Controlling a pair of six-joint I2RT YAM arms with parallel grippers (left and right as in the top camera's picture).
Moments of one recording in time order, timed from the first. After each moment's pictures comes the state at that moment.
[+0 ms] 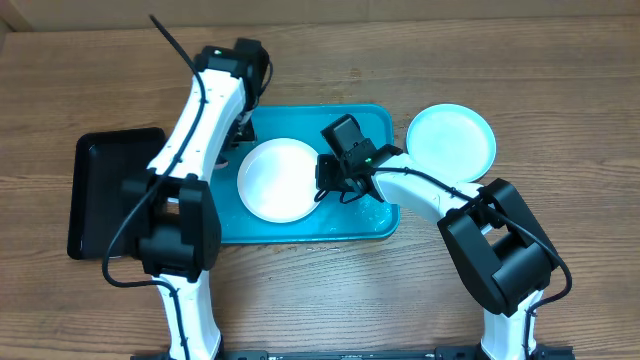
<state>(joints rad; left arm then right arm) -0.18 2.13 1.88 -1.41 -0.46 -0.51 0.62 2.03 1.27 -0.32 -0.14 0.67</state>
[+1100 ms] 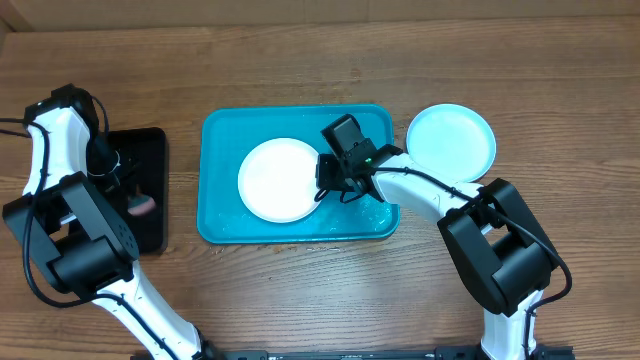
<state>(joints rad) 0.45 2.13 1.69 -1.23 -0.08 -0.36 0.62 2.03 1.27 -0.32 -0.14 0.67</state>
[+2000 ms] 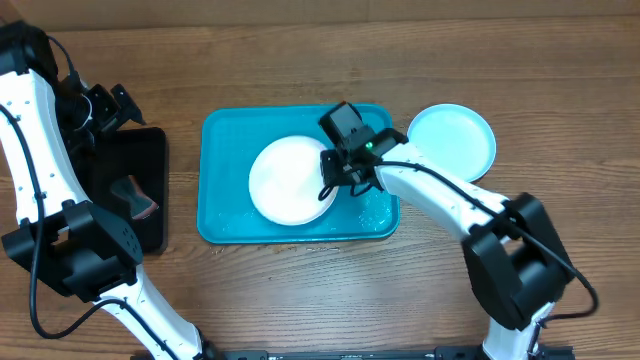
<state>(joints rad) 0.43 2.10 2.20 -1.62 0.19 -0.27 0.64 1.94 1.44 -0.69 0.02 0.46</state>
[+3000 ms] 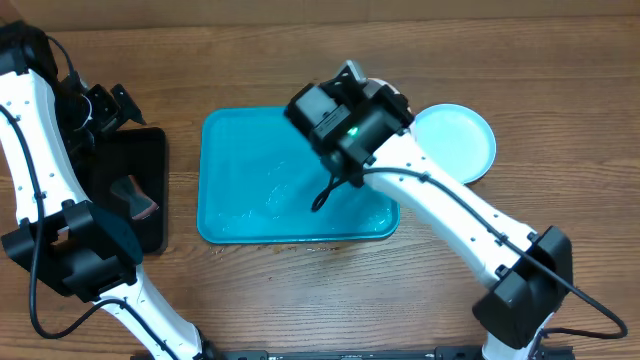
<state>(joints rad) 0.43 2.10 2.20 -1.62 0.19 -0.26 0.78 1.91 1.83 -1.23 1.10 0.02</state>
